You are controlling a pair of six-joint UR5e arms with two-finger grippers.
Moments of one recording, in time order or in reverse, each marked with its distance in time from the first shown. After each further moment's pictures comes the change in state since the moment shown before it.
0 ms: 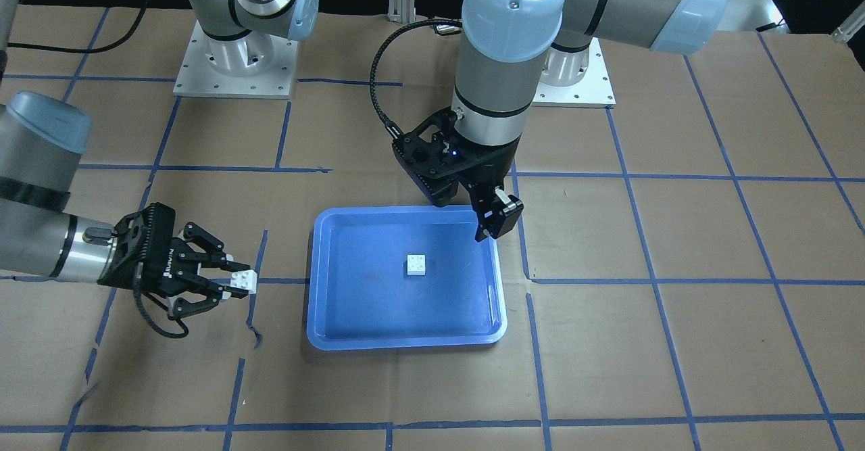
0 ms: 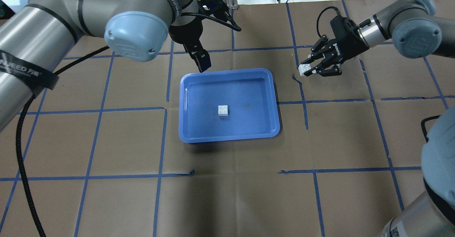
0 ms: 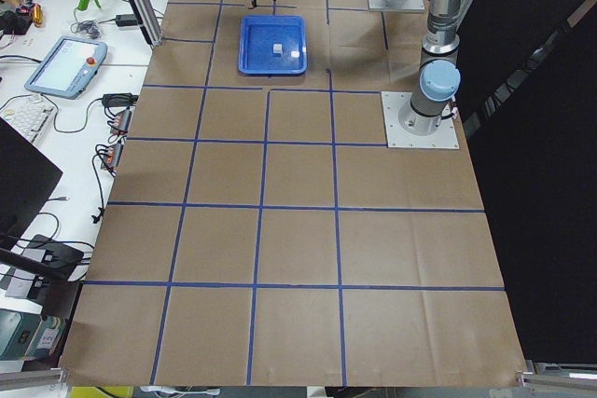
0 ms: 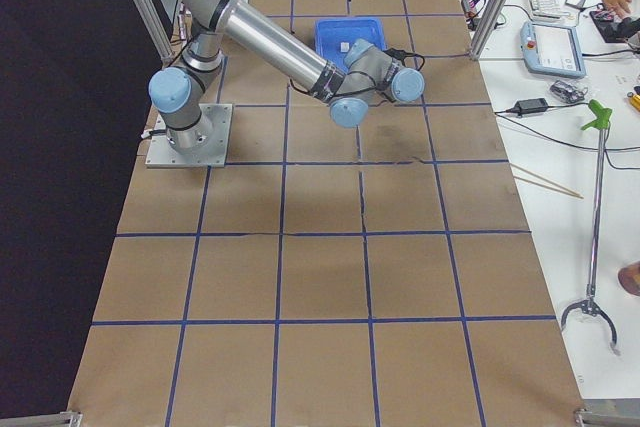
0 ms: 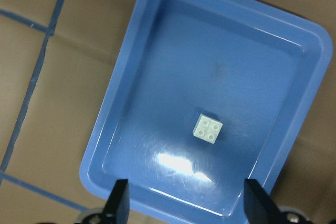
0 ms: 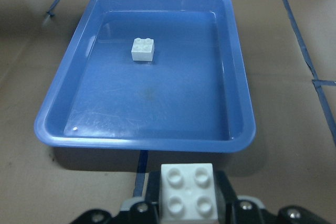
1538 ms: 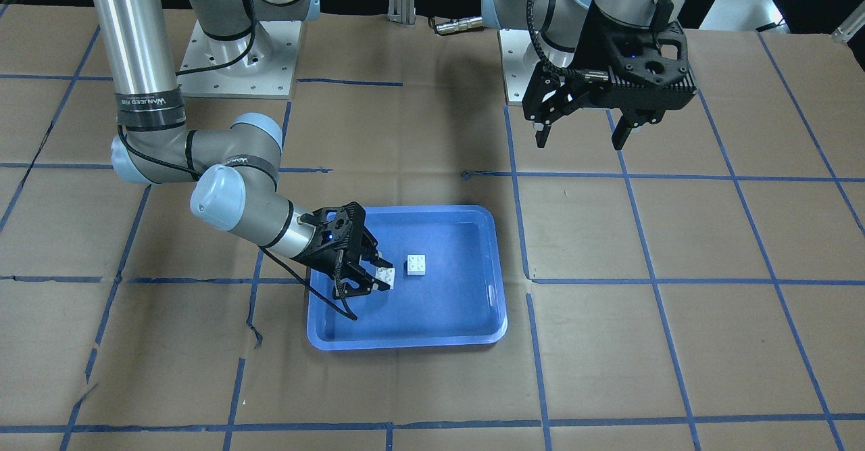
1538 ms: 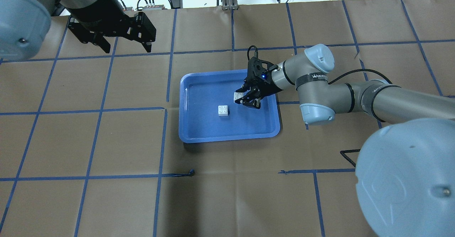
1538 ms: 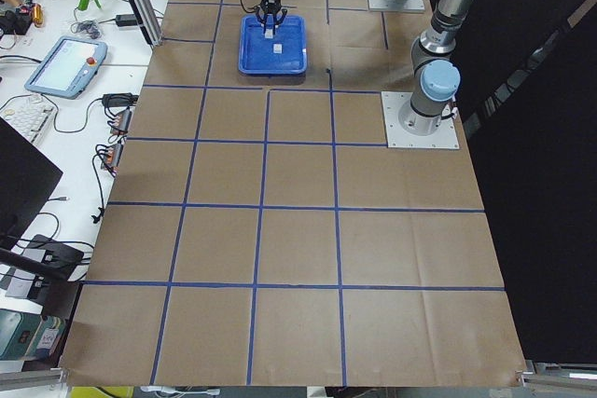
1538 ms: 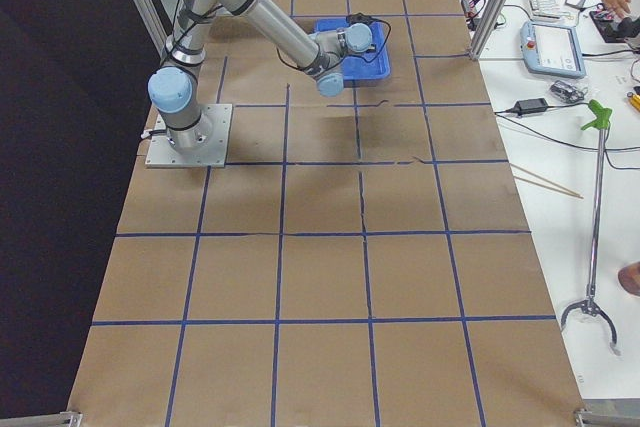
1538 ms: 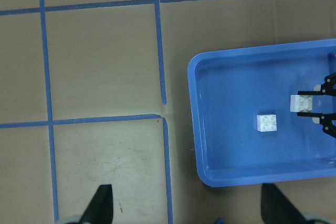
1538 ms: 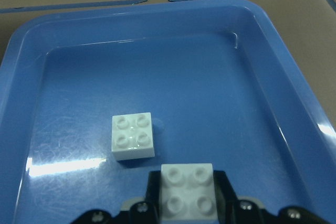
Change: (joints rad) left arm 0.186 0.234 -0.026 -0.169 0.011 -0.764; right arm 0.328 0.092 0.281 -0.880 0.000 0.715
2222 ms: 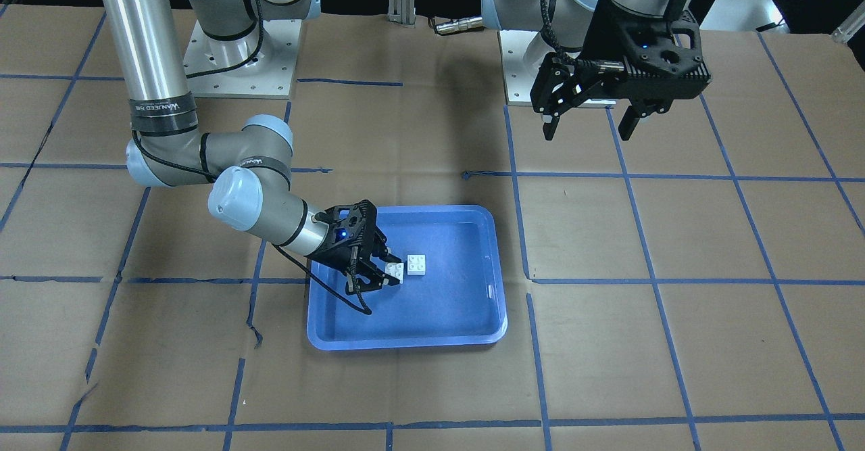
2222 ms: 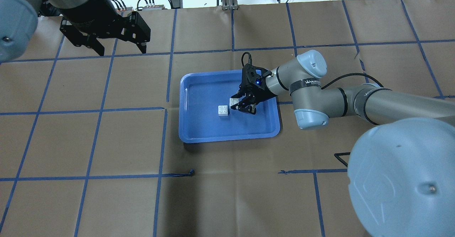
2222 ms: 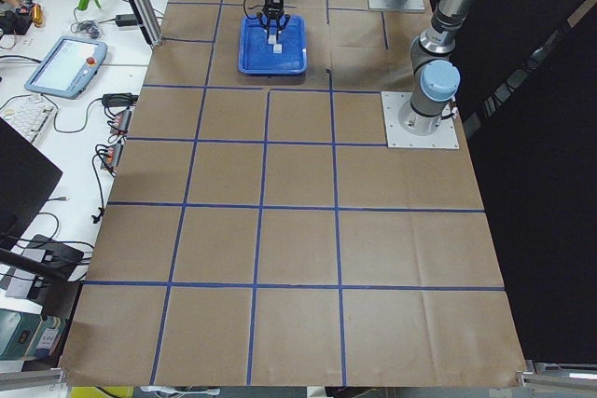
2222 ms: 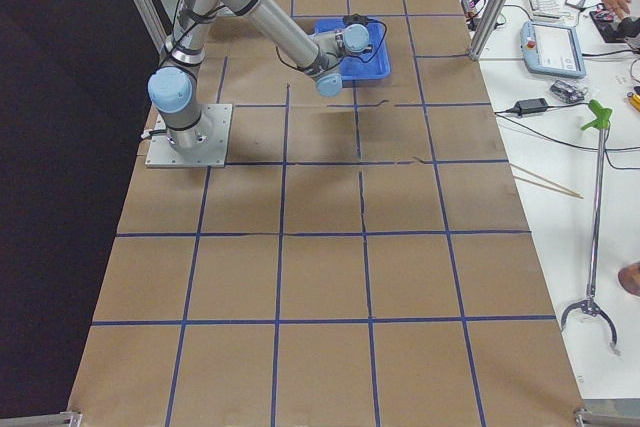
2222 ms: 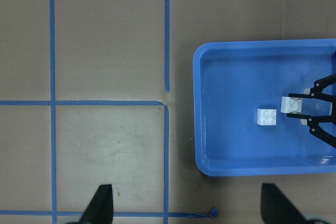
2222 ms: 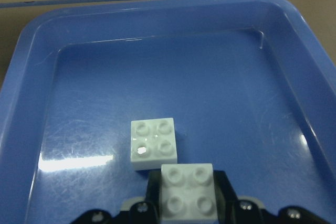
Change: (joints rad) left arm 0.022 0.012 0.001 -0.011 -0.008 -0.002; right arm 0.030 0.015 0.012 -0.014 -0.006 0.000
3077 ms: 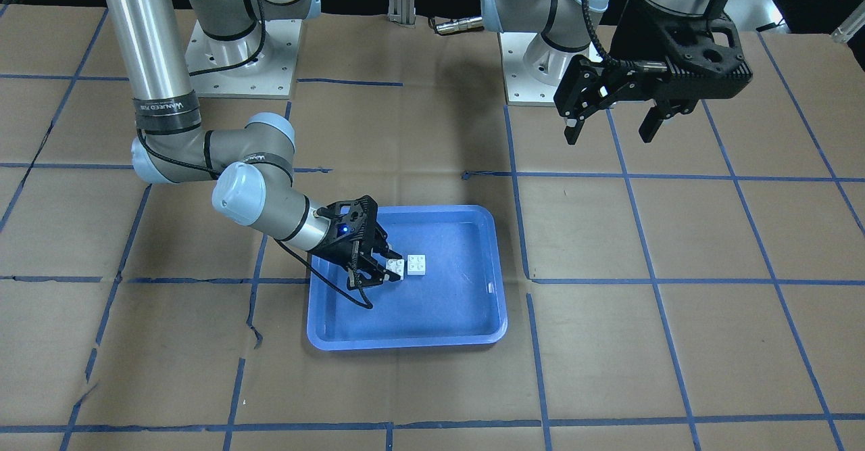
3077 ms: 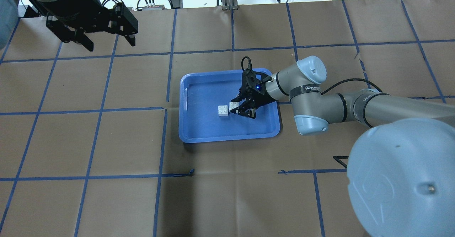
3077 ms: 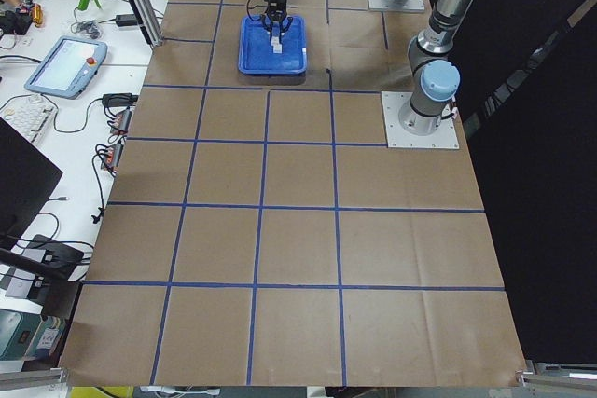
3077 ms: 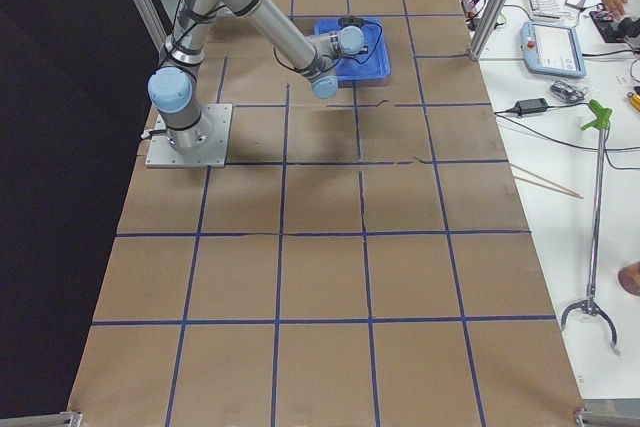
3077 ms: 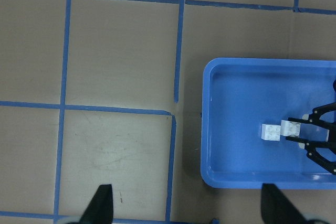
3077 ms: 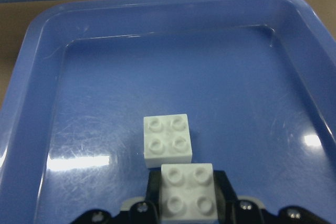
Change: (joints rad) left arm 0.048 0.003 0.010 0.005 -0.024 -0.007; right arm 0.002 0.000 0.031 -0.043 0.003 0.001
